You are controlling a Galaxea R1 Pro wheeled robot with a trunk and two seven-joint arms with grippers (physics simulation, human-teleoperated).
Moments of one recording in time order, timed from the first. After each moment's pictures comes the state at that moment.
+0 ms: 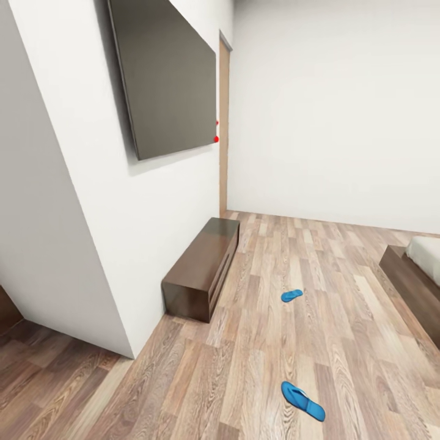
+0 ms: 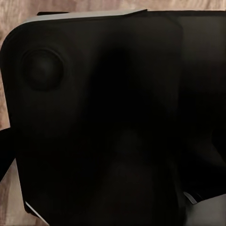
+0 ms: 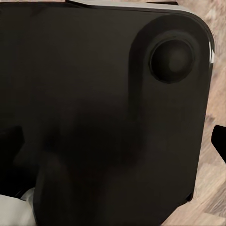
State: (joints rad) left arm -0.01 -0.06 -0.01 -0.03 0.00 -0.10 -0.04; right arm 0.00 0.05 0.00 -0.07 0.00 -0.04 0.01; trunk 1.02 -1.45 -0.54
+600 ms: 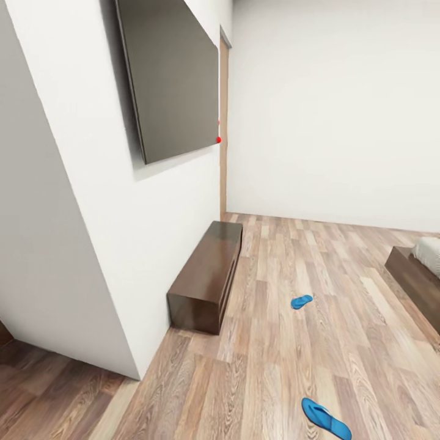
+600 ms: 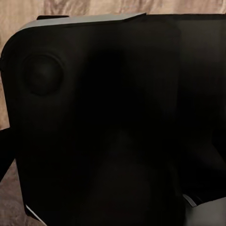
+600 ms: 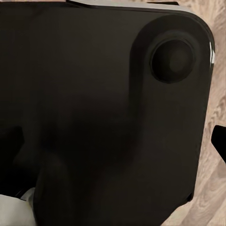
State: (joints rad) left arm -0.02 -0.06 -0.01 -0.03 0.00 -0.10 -0.04; right arm 0.00 0.06 0.00 -0.07 0.00 -0.04 0.01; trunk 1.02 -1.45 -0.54
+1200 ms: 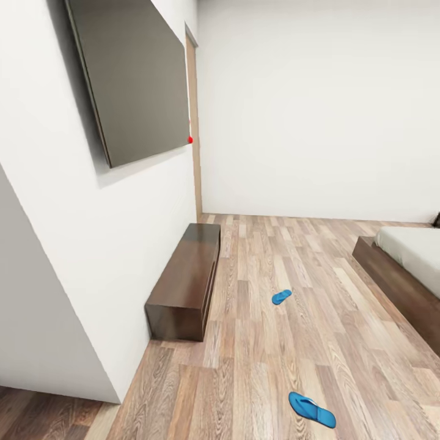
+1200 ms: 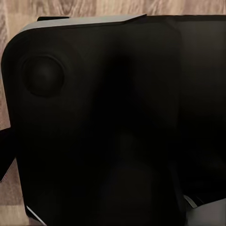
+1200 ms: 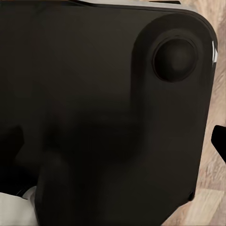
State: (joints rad) left arm -0.02 -0.06 -0.01 -0.03 0.00 -0.10 -0.04; right arm 0.00 0.06 0.00 -0.07 0.00 -0.04 0.01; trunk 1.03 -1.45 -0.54
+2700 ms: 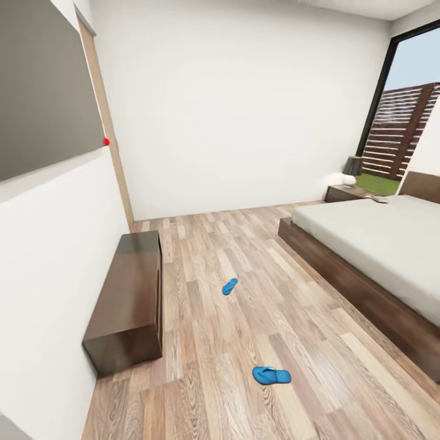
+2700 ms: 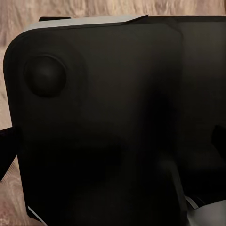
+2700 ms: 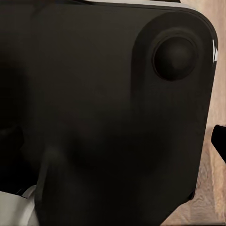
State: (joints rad) left arm -0.02 -0.06 -0.01 -0.03 0.00 -0.10 -0.04; right arm 0.00 0.06 0.00 -0.07 0.00 -0.04 0.01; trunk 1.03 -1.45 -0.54
